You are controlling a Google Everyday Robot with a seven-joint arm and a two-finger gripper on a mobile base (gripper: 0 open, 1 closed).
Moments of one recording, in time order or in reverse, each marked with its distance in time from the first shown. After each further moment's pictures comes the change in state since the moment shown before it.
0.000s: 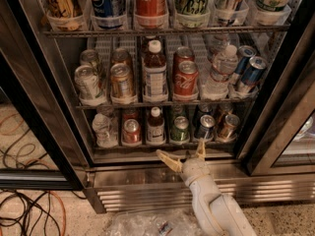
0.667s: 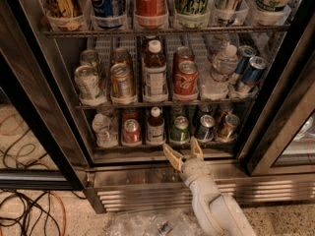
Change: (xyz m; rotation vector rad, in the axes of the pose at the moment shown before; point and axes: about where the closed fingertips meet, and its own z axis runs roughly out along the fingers) arm 0.000 0.000 0.000 0.000 0.000 0.000
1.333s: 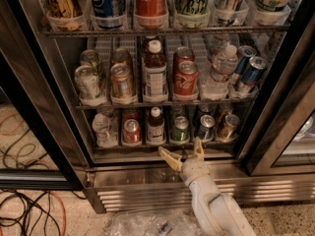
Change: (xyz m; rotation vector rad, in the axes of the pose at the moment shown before) arm 0.001 0.000 0.001 0.001 0.000 -0.001
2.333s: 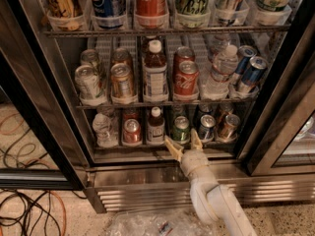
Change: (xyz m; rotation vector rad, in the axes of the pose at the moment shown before) arm -0.003 -0.016 0.028 0.036 -0.020 -0.064
